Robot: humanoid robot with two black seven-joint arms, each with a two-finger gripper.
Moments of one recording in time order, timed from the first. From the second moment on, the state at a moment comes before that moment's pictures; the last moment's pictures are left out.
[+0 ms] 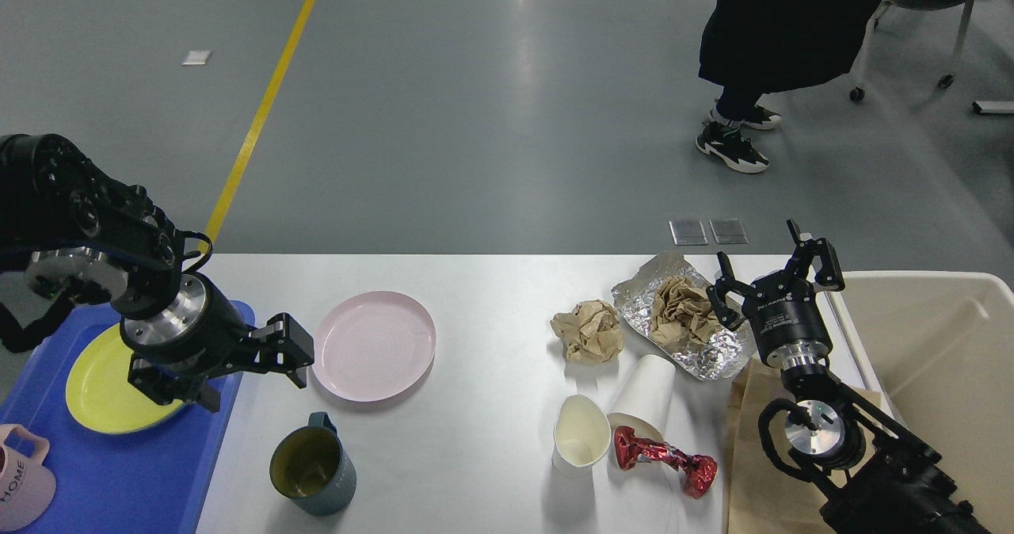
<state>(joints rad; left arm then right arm) -1.99 0.25 1.49 -1.61 -0.23 -0.43 -0.07 0.38 -0.20 0.95 0.76 -0.12 0.32 0.53</state>
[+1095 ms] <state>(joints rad) -1.56 0.16 1.41 -1.41 -0.24 -0.13 -0.07 0.38 -0.20 0.95 0.76 -0.12 0.32 0.53</state>
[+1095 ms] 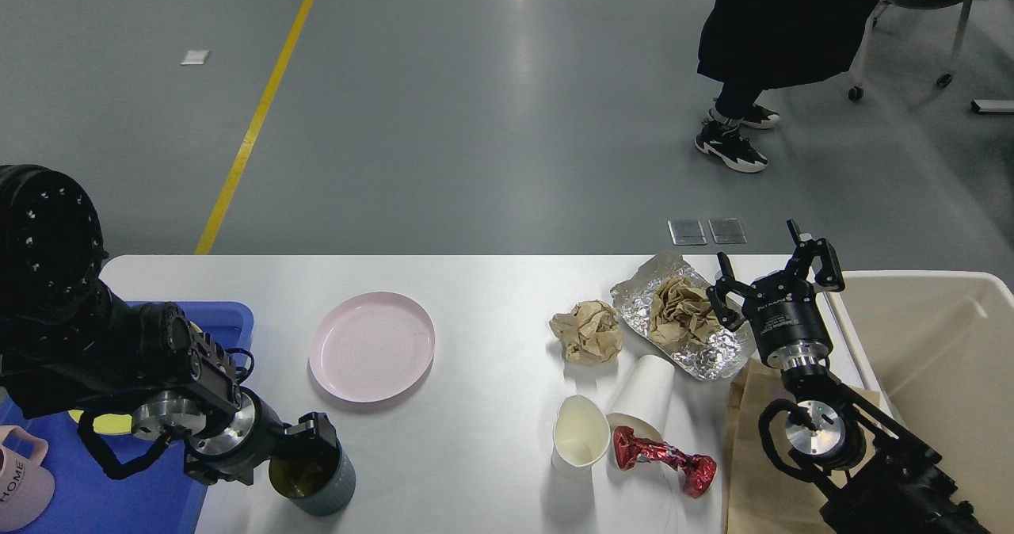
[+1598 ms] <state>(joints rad) -1.55 0.16 1.40 -1.41 -0.21 -0.17 -0.07 0.38 -0.20 0.95 0.76 -0.12 0.32 0.53</state>
